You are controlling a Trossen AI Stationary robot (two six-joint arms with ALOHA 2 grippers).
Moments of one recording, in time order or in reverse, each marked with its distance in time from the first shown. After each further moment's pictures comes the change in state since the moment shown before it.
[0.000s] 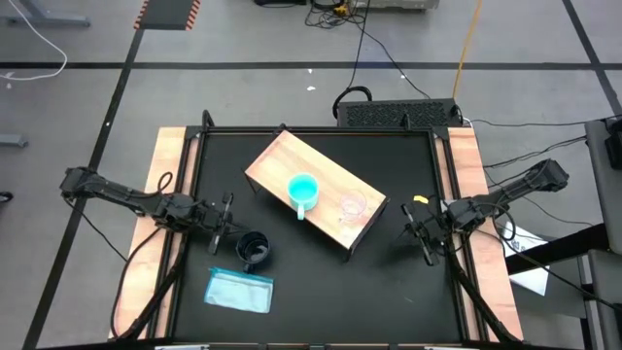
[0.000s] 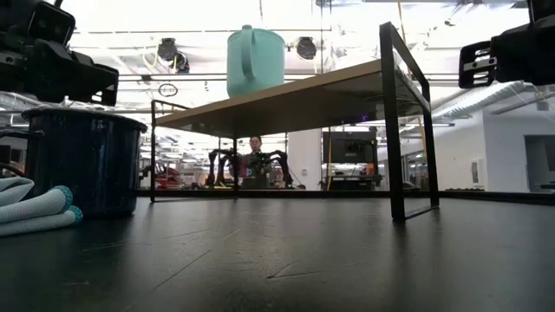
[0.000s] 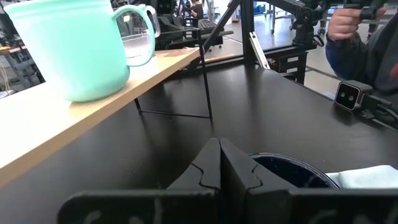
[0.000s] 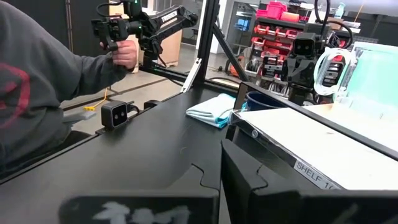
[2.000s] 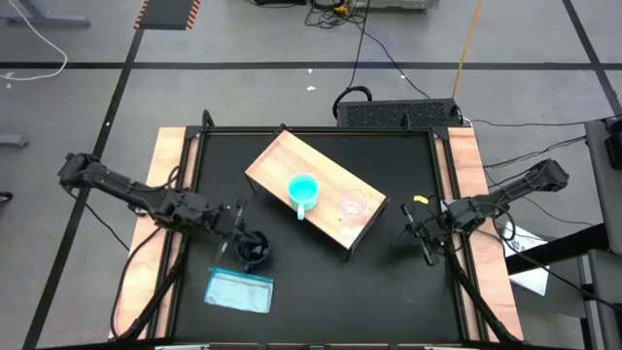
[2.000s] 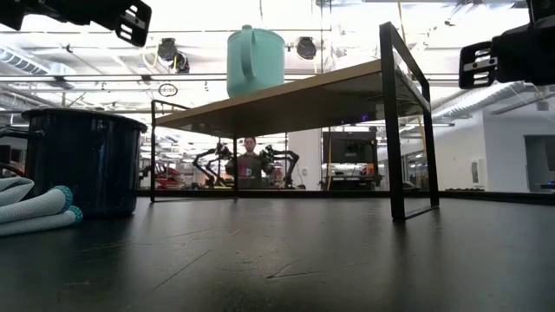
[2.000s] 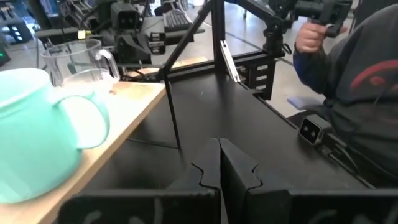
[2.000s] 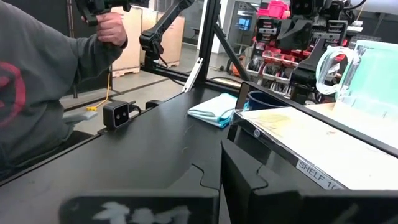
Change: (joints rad) left arm -0.072 0.391 0.438 -0.140 0.043 -0.057; right arm 0.000 0.000 0.000 -0.002 -0.006 0.007
